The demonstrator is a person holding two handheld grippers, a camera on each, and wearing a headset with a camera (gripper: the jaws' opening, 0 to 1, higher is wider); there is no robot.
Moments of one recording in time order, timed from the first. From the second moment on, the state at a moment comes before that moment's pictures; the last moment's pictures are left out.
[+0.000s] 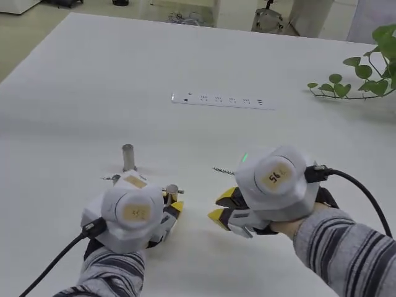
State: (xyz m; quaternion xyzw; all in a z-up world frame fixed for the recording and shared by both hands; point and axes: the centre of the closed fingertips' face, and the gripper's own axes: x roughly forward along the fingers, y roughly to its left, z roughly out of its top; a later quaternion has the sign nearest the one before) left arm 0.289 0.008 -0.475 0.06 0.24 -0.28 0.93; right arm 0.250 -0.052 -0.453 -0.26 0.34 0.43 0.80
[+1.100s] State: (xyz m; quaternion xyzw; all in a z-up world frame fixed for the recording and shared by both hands) left arm 0.302 0.008 -0.476 0.05 0.24 -0.25 0.94; right arm 0.252 -0.053 -0.458 -0.22 0.36 0.41 0.81
